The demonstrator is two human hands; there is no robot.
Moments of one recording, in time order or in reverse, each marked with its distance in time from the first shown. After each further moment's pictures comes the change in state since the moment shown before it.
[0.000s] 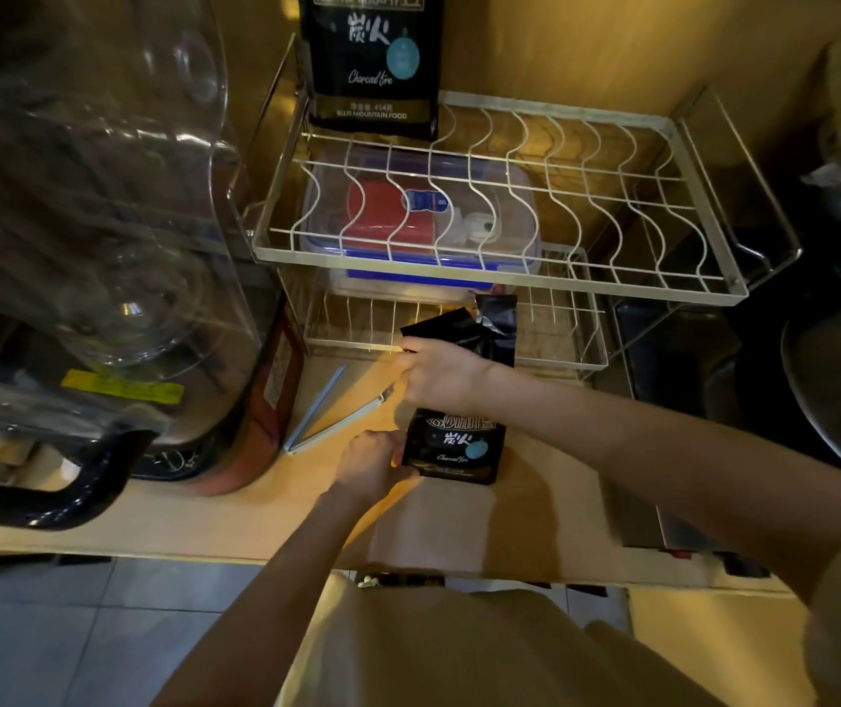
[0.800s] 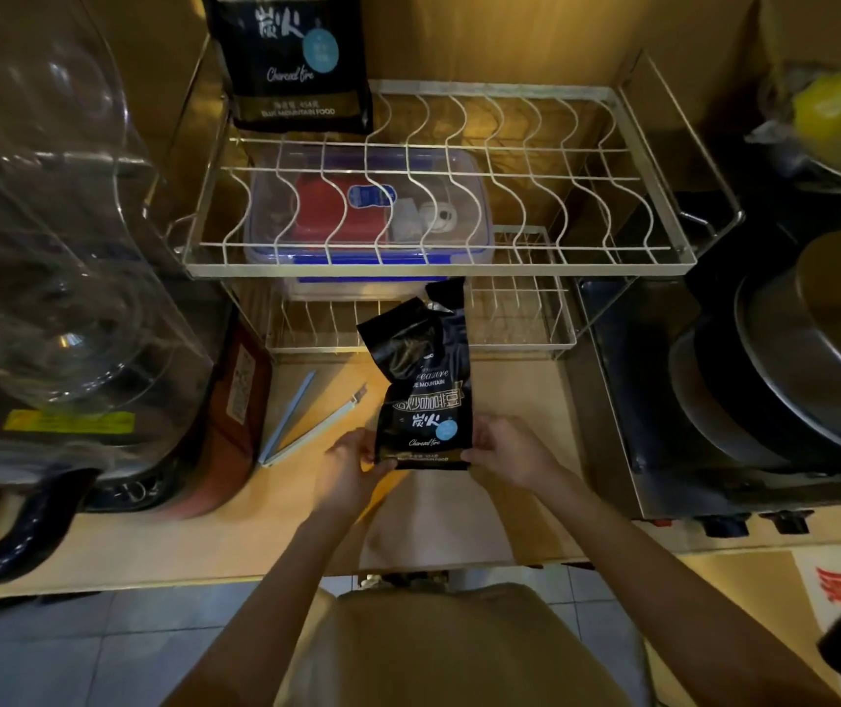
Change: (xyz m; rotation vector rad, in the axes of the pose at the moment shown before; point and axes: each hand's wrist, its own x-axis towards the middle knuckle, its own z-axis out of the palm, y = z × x) left_hand -0.010 0.006 0.010 -0.259 0.164 -0.102; right_hand -0.073 -0.080 0.099 1.507 0.137 0.937
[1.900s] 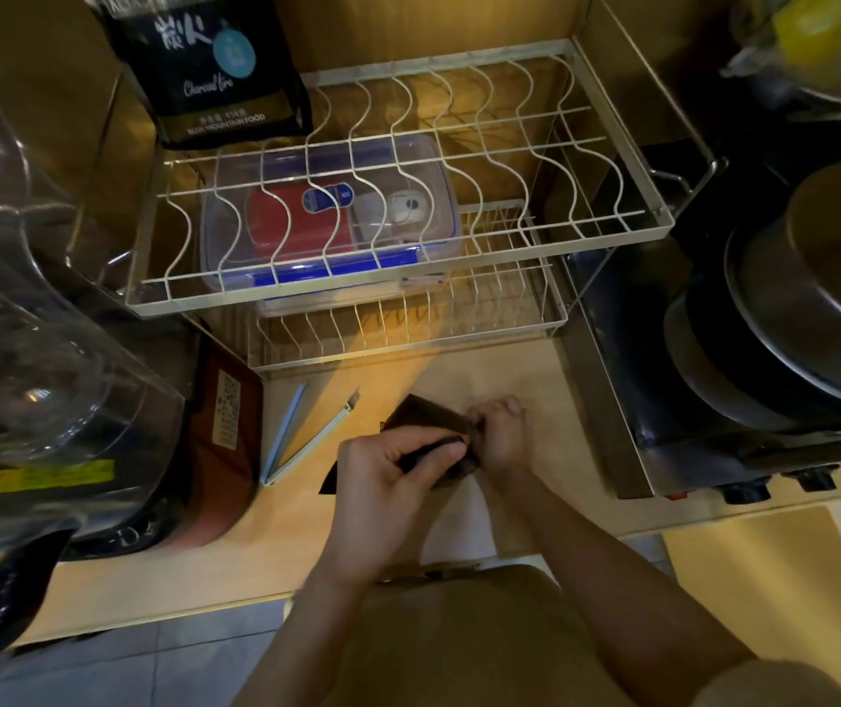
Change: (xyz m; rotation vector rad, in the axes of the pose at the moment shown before) left_hand -0.056 0.123 -0.046 -0.370 0.025 0.350; right_hand 0.024 0.018 0.042 -0.009 0.416 0.181
